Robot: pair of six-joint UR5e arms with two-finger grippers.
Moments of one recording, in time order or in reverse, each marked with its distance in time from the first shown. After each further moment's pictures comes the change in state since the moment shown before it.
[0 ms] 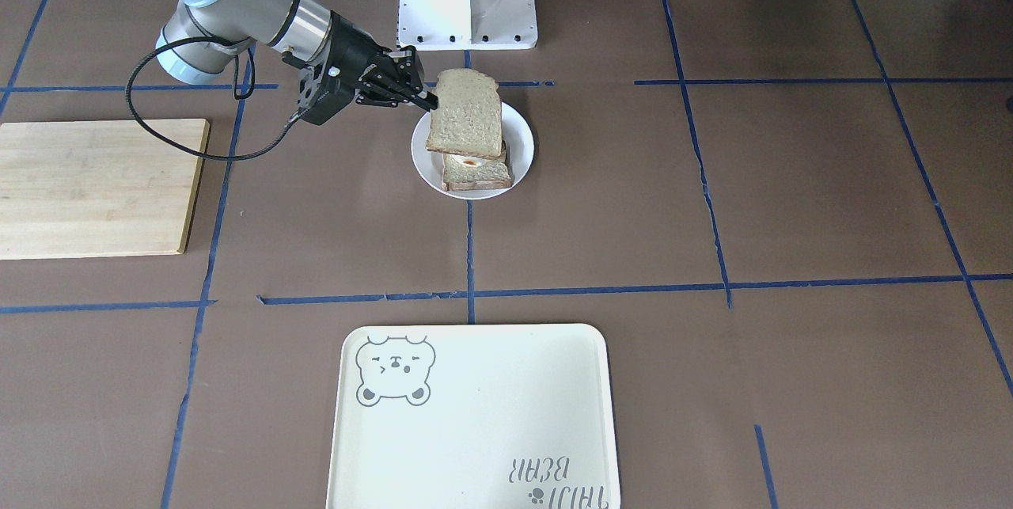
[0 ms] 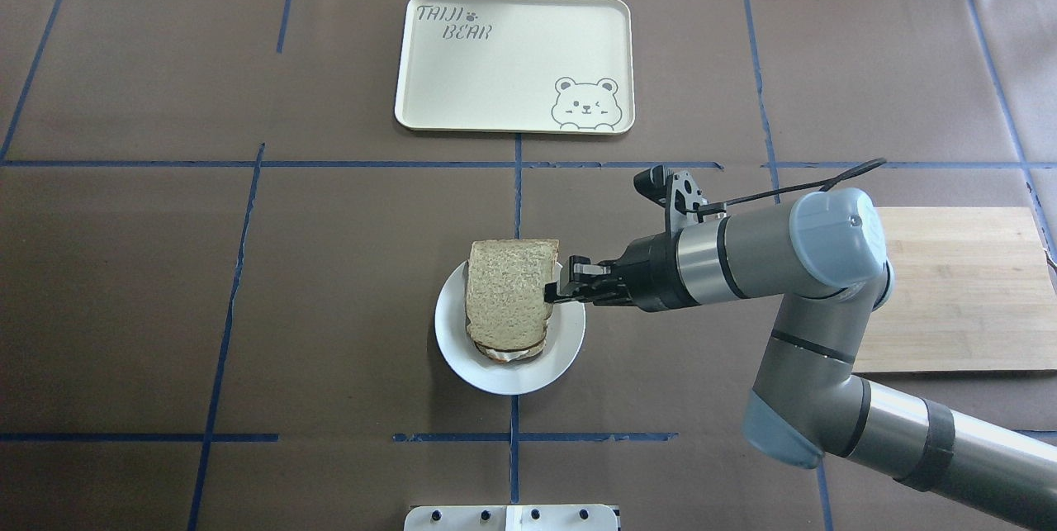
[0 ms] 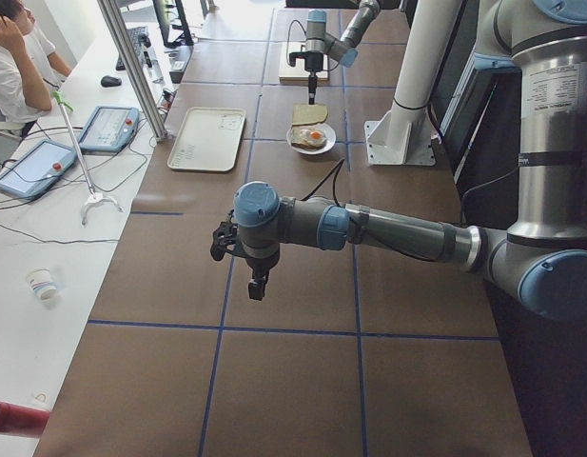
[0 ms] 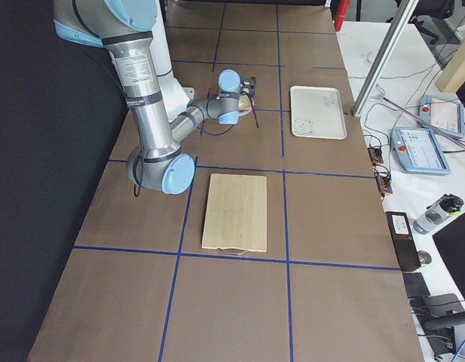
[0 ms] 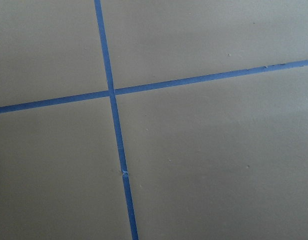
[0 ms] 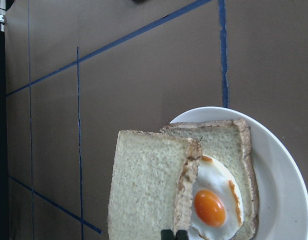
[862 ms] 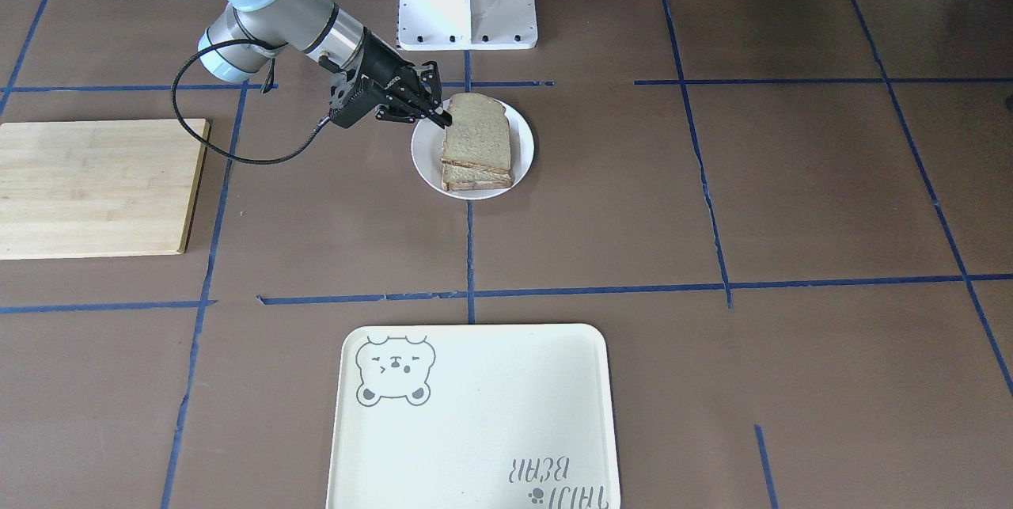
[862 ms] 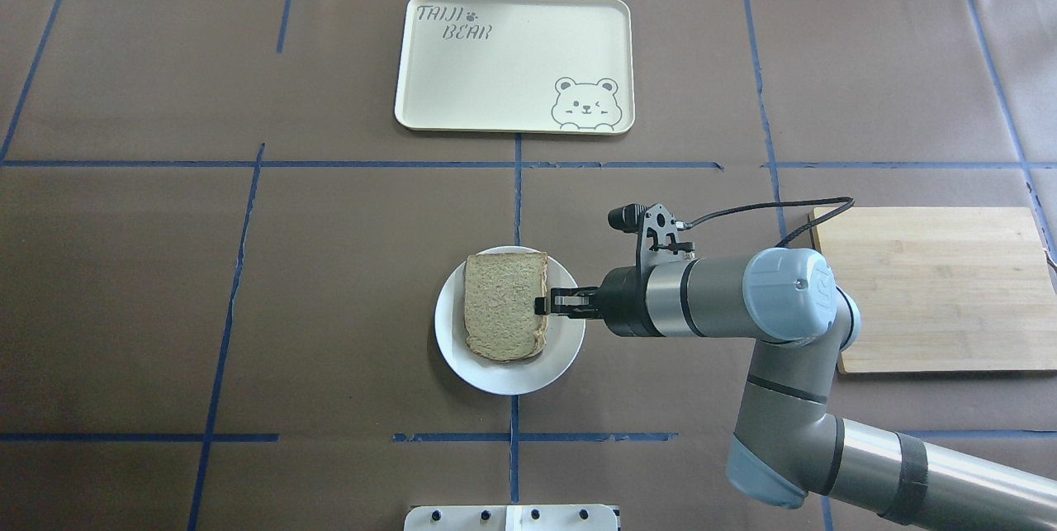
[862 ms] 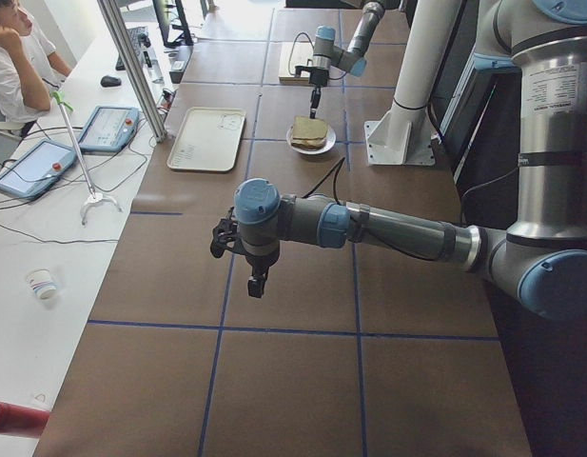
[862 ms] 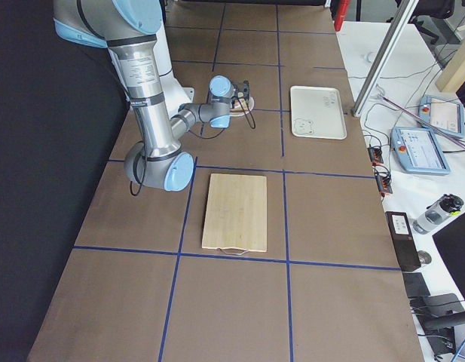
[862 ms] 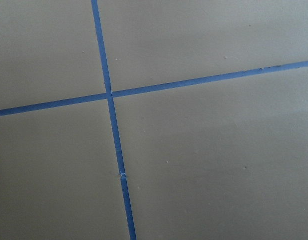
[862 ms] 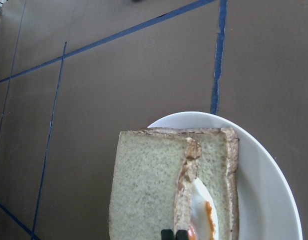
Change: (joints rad) left arm 0.000 0.000 -0.011 0.001 -0.002 -0.001; right arm -0.080 0.006 -0.070 -0.001 -0.189 -0.152
